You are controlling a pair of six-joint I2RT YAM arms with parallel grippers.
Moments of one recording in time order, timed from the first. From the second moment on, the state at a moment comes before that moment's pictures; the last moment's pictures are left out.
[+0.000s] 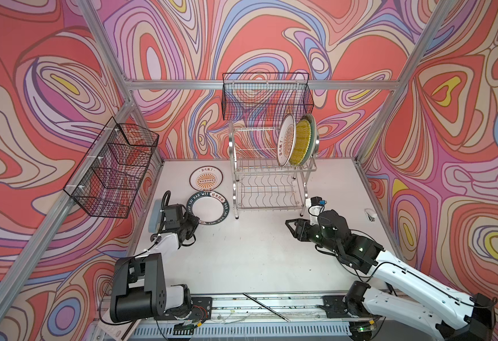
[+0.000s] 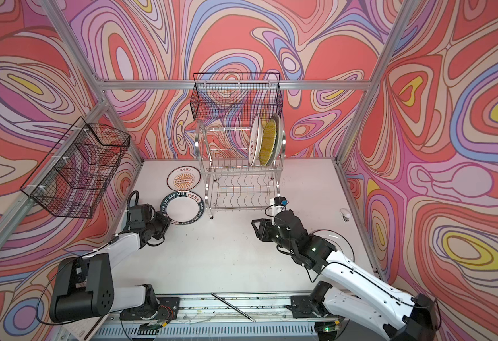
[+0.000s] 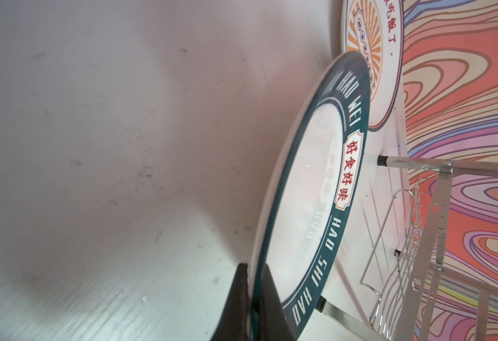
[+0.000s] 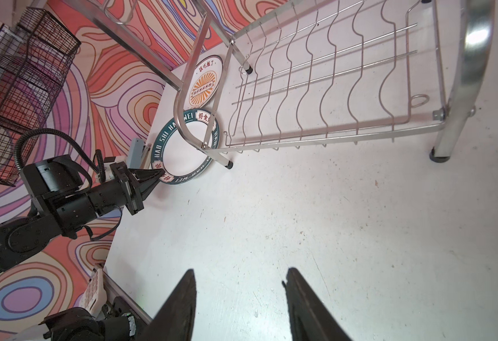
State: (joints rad) left arm 0.13 1.31 0.51 -0.03 0.22 -1.00; right arm 0.77 0.89 0.72 -0.34 0.06 0.77
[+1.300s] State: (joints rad) left arm 0.13 0.74 0.60 -0.63 0.19 -0.97; right arm 0.77 1.16 0.78 -0.18 -0.02 0.70
